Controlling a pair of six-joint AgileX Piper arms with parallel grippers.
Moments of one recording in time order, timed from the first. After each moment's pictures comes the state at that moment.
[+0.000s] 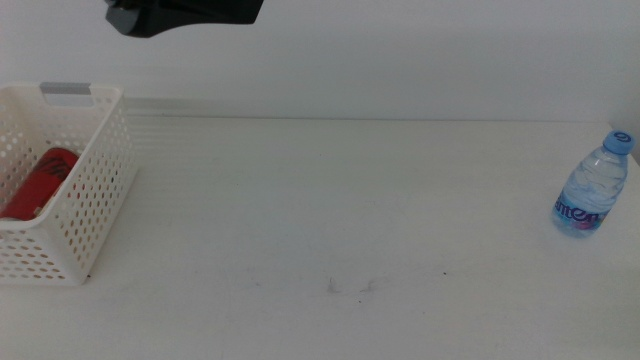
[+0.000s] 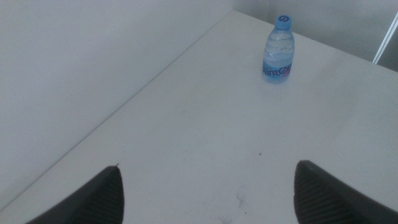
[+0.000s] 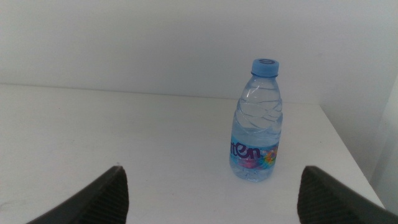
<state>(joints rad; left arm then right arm) -0.43 1.17 -1.61 -0.40 1.13 0.50 0.08 0.00 0.00 -0.08 0.19 0.03</state>
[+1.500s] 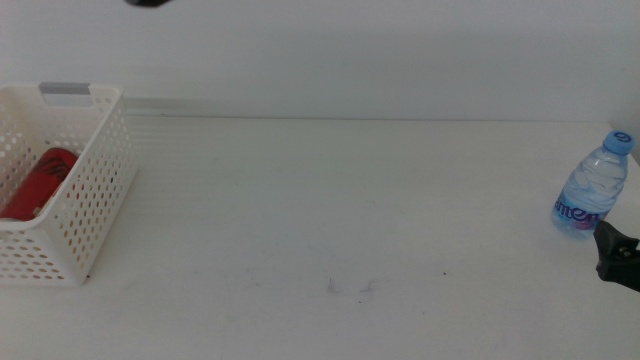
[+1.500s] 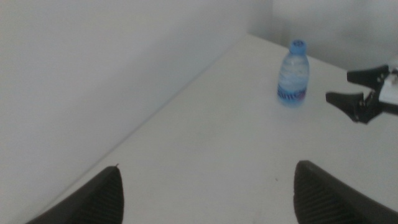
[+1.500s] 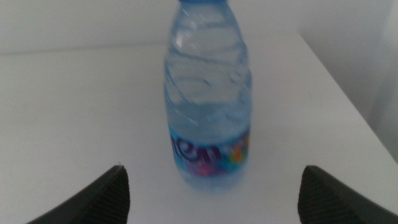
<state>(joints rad) -0.43 1.17 -1.61 -0.39 1.05 0.50 -0.12 1.51 -0.20 -0.07 -0.91 0.07</state>
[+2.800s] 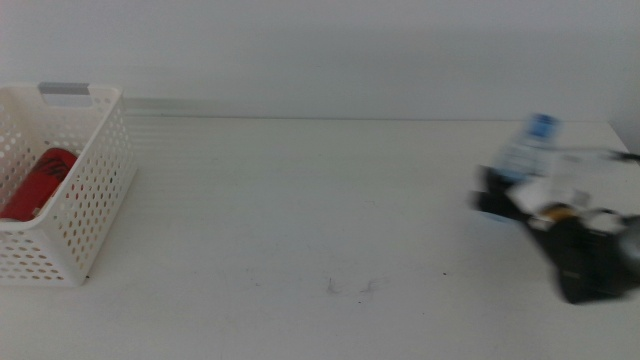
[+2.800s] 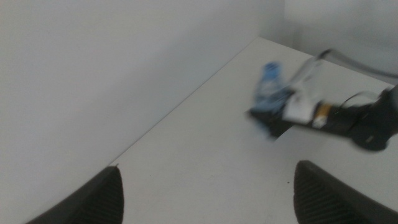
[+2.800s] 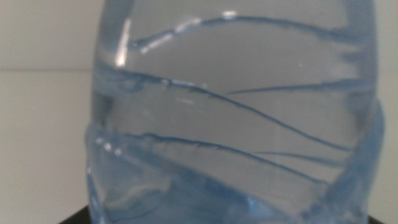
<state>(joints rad) -0.43 1.17 -1.61 -0.37 1.03 0.50 0.16 2.08 -0.77 0.06 -0.96 0.02</state>
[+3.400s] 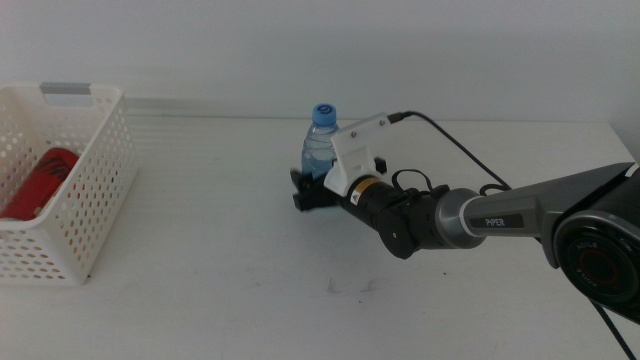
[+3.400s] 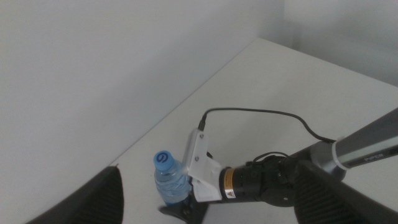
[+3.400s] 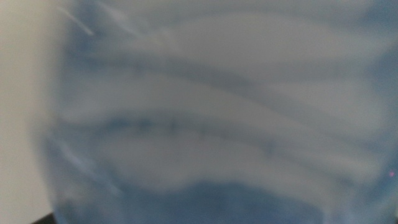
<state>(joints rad) -0.43 1.17 -1.61 -0.37 1.02 0.50 0.59 2.34 -1.41 0.06 -0.50 -0.05</state>
